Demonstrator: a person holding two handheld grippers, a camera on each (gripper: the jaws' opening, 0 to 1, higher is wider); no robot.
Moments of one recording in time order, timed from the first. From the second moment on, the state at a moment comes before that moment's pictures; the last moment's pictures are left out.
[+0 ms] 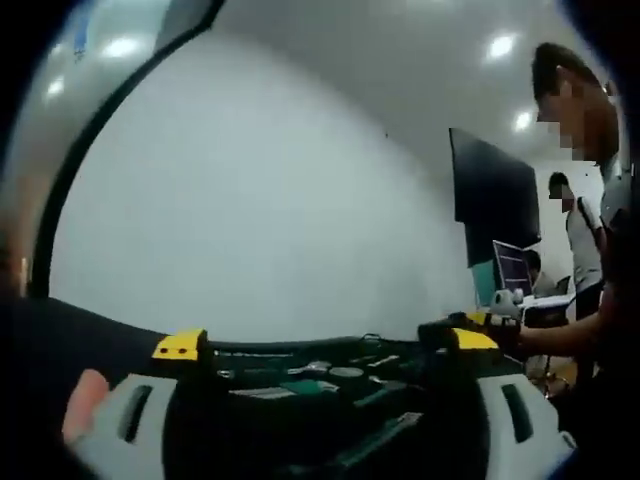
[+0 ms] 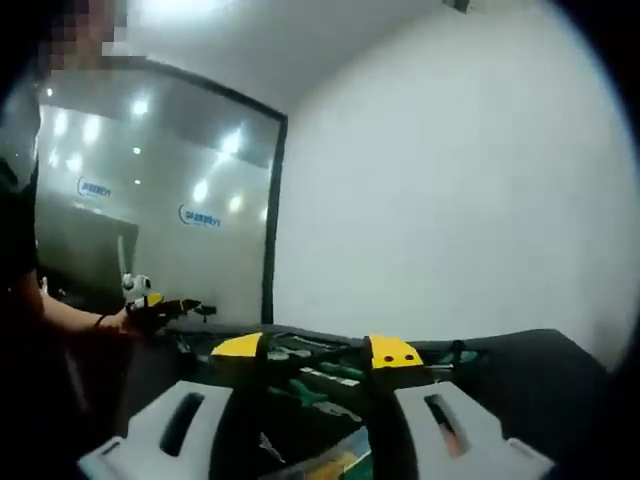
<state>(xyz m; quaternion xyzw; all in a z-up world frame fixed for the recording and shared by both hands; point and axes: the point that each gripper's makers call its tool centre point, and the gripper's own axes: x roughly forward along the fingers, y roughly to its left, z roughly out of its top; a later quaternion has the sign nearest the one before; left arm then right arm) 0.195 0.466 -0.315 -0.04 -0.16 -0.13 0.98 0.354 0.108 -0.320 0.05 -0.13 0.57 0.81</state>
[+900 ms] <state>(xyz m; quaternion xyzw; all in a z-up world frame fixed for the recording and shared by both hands) 0.197 0.456 -0.319 -0.04 -0.15 -0.17 0.97 0.363 0.107 -0.327 0.03 -0.12 0.55 0.83</state>
